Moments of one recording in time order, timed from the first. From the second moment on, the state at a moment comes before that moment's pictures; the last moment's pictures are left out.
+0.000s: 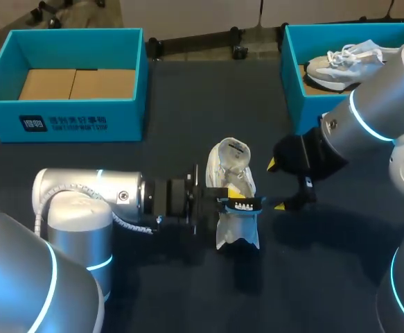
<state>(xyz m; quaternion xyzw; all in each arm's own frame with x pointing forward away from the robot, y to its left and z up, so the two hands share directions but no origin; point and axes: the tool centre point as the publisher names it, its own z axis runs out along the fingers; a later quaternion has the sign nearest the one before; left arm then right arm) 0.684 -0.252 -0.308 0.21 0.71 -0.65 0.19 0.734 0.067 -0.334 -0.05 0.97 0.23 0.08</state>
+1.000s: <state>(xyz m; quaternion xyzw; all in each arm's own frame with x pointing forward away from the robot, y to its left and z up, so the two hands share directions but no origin) 0.708 -0.252 -0.335 0.20 0.73 -0.62 0.20 0.739 0.070 -0.343 -0.06 0.97 0.24 0.07</state>
